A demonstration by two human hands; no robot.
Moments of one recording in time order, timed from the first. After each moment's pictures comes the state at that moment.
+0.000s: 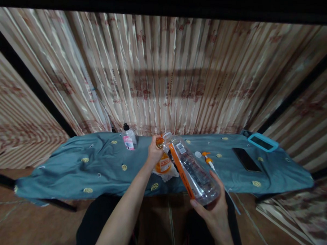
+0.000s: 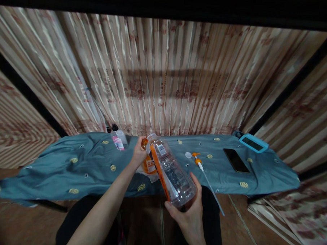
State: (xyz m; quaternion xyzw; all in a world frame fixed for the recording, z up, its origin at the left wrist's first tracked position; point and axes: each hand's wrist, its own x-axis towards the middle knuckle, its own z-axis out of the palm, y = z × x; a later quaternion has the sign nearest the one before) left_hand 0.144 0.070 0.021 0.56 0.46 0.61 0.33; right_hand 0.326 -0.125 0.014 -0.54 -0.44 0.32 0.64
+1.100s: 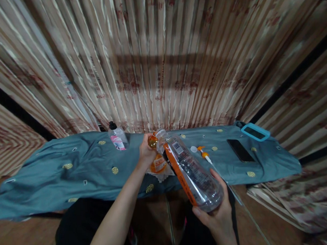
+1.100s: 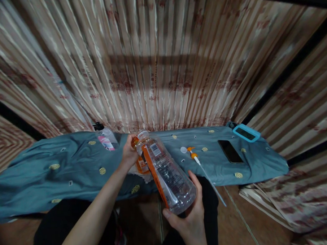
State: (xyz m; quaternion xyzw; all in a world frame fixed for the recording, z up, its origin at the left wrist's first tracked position) left_hand 0.143 0.072 0.026 0.56 0.50 0.57 0.33; right_hand 0.347 -0.122 -0.003 -0.52 -0.52 0.27 0.62
